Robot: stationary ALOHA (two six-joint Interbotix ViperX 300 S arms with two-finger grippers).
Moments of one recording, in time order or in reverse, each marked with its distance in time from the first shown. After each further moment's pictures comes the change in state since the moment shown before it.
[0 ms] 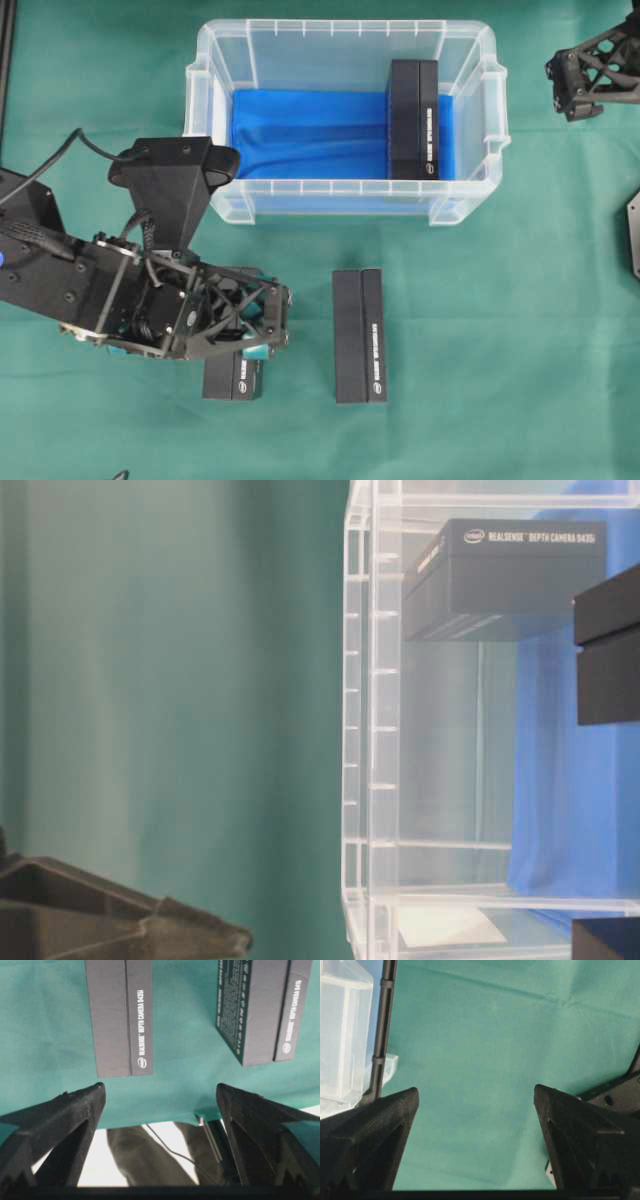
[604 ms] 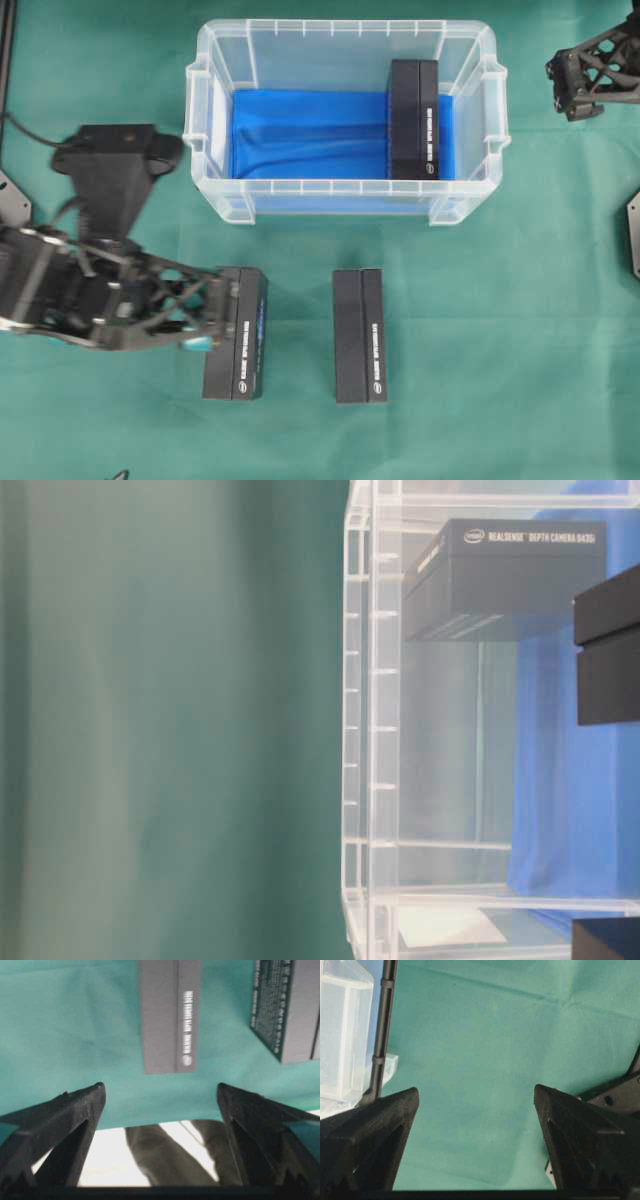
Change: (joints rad) left arm -0.029 -0.146 0.137 0.000 0.034 -0.015; right arm 0.000 -0.002 0.000 0.002 0.000 -0.002
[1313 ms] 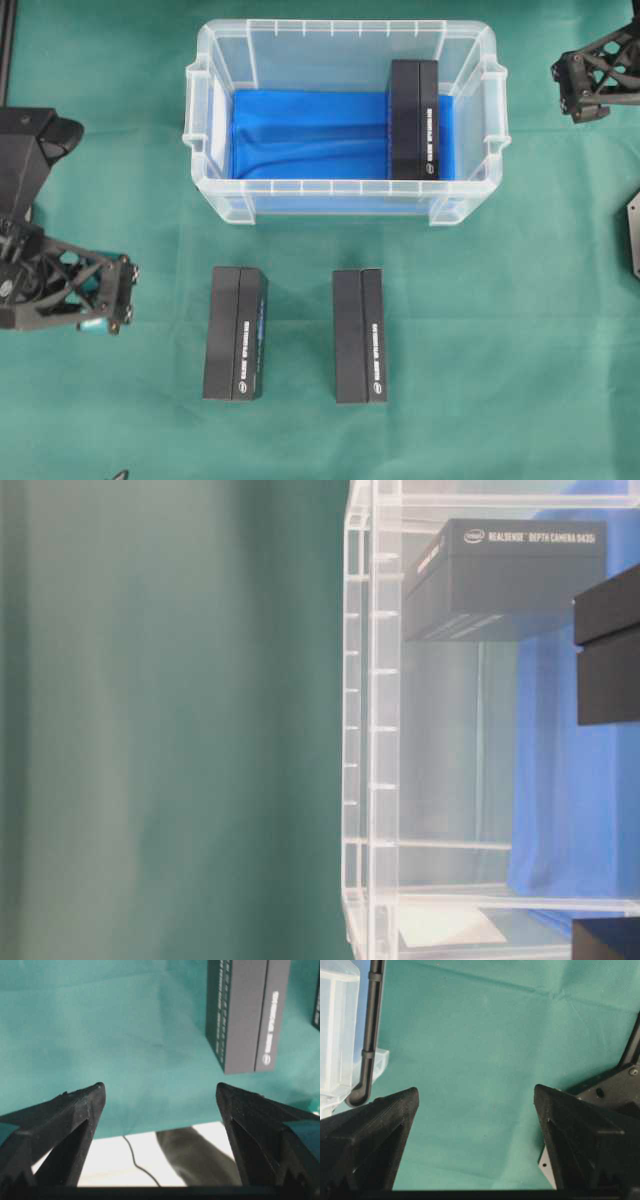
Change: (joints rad) left arm -0.023 -0.219 0.206 0.000 0.018 0.003; right arm -0.002 -0.008 0.000 -0.002 0.031 0.002
